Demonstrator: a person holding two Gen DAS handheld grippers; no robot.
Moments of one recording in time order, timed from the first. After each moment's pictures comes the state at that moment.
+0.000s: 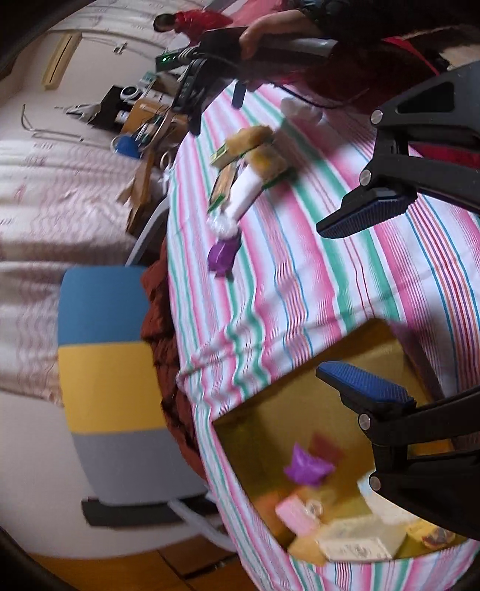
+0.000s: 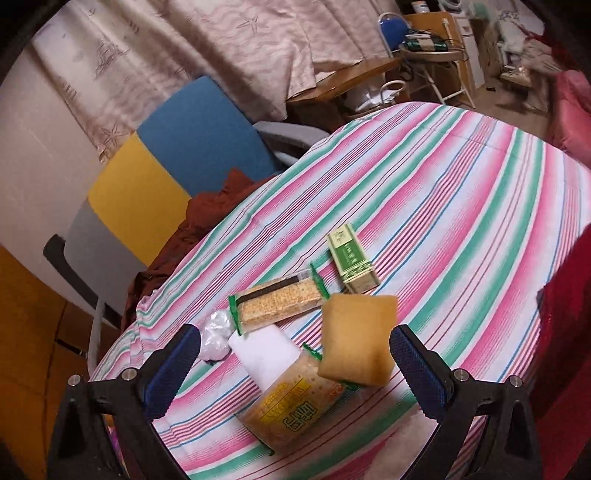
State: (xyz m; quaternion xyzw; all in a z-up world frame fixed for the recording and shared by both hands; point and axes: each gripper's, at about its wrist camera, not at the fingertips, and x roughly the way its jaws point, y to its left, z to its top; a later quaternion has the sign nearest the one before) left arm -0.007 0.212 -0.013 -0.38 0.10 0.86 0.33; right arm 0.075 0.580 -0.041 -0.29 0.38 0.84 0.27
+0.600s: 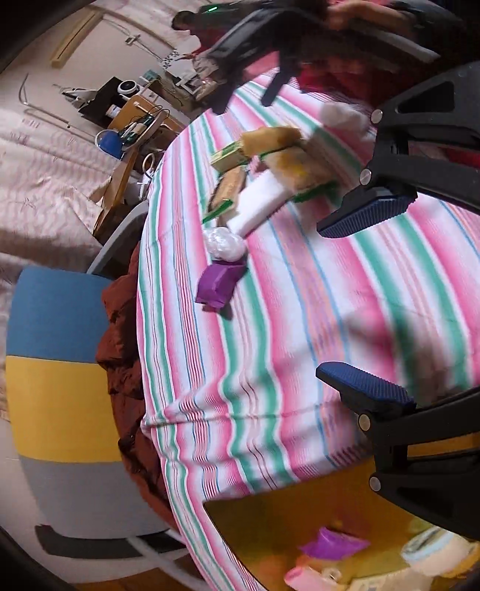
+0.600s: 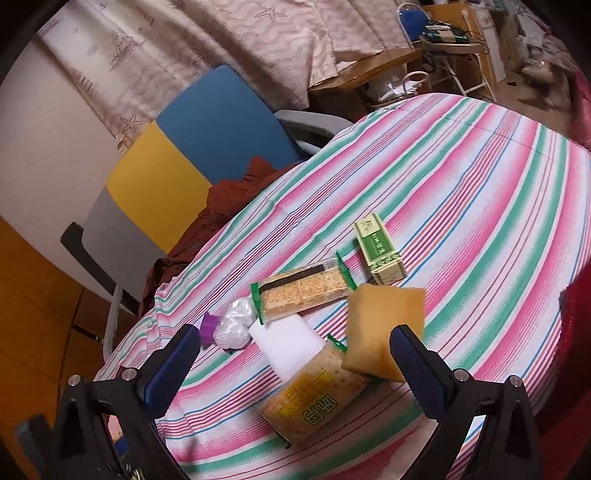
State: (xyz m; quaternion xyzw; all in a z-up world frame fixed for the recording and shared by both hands) left arm -0.080 0.300 -0.034 -0.48 0.07 0.80 0.34; right arm 0.068 0.576 -0.042 -0.30 0.39 0.85 0.22
